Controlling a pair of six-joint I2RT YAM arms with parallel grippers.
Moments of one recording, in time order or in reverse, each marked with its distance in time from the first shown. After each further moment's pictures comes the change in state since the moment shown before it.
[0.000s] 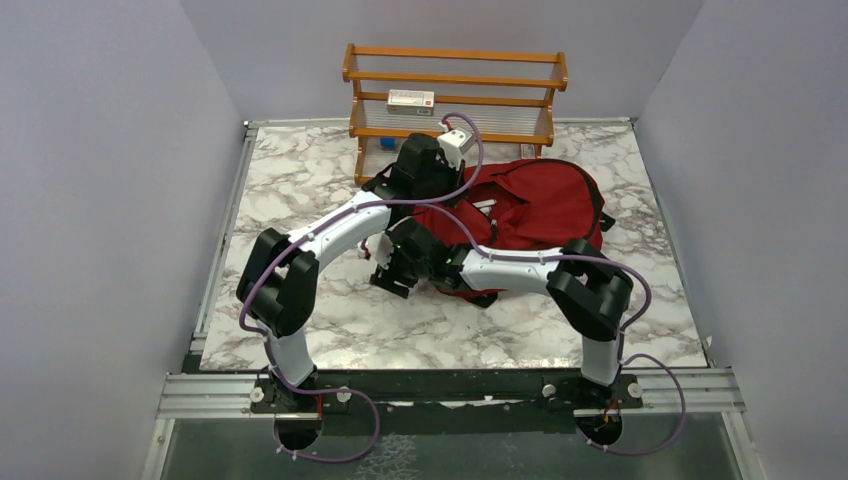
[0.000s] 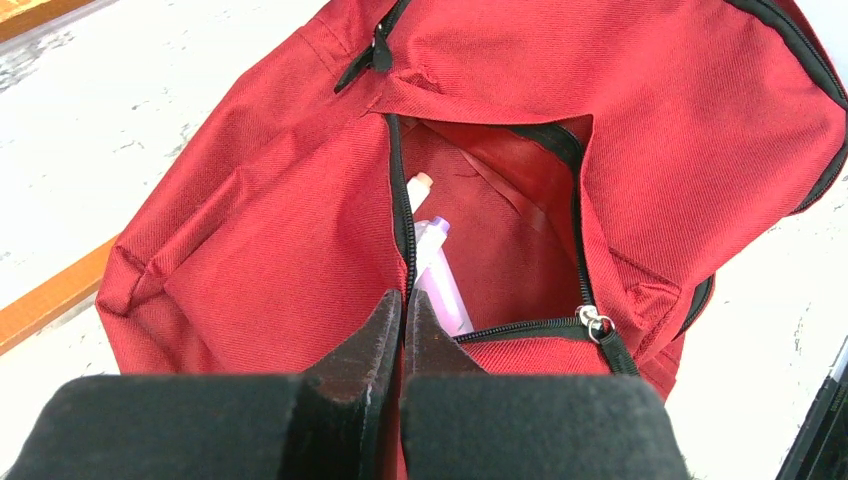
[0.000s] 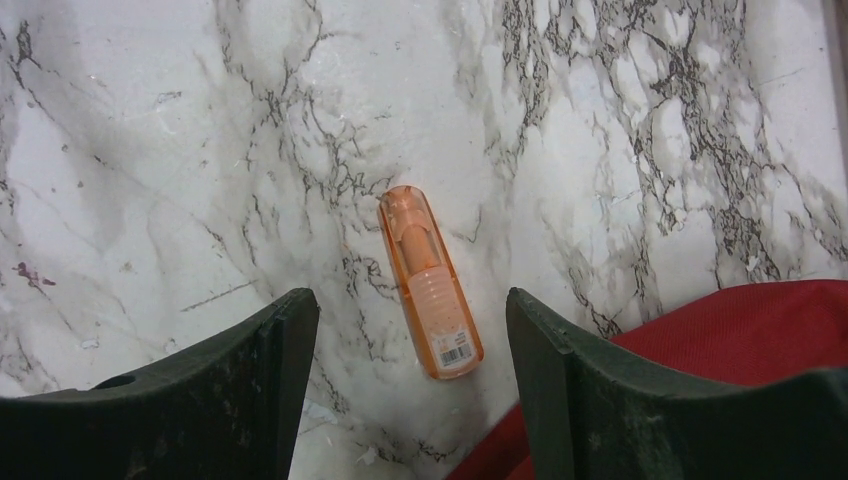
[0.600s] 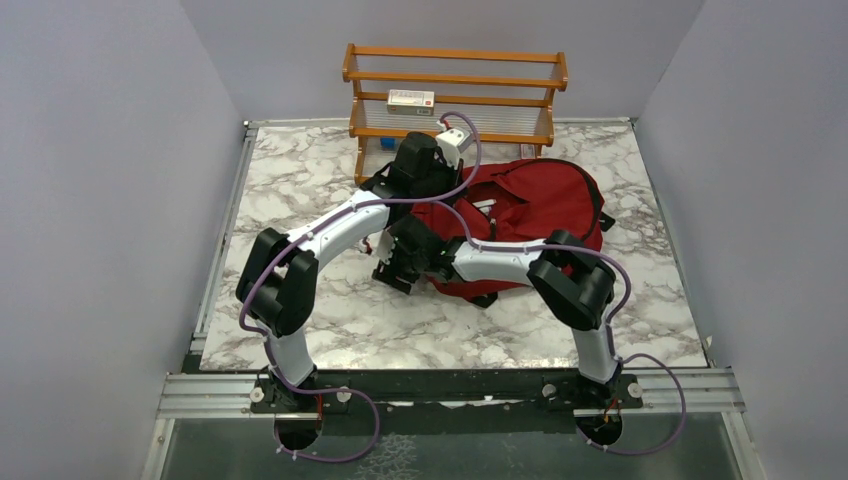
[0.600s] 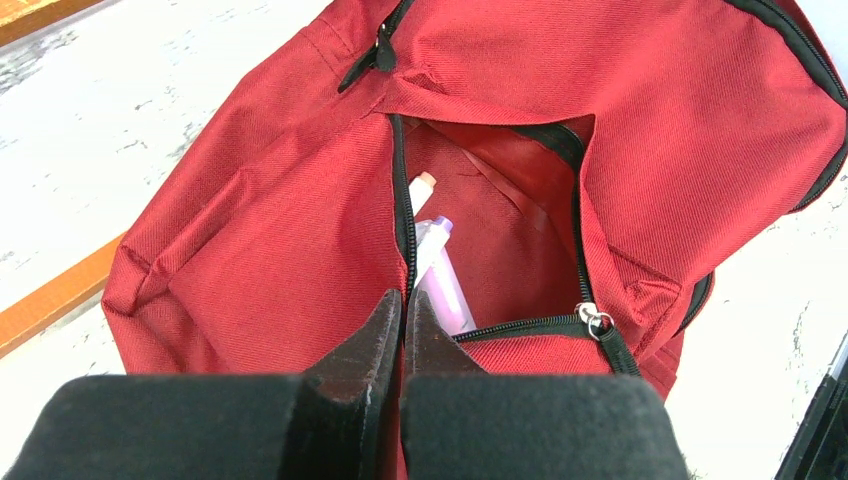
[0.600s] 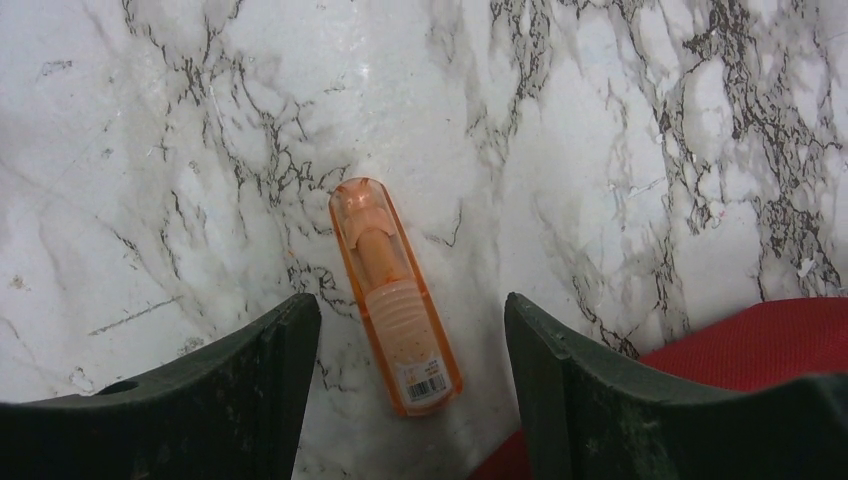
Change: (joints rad) left arm 0.009 0.000 0.000 0.000 0.013 0.000; right arm -0.059 0.111 0.059 -0.034 -0.056 -0.010
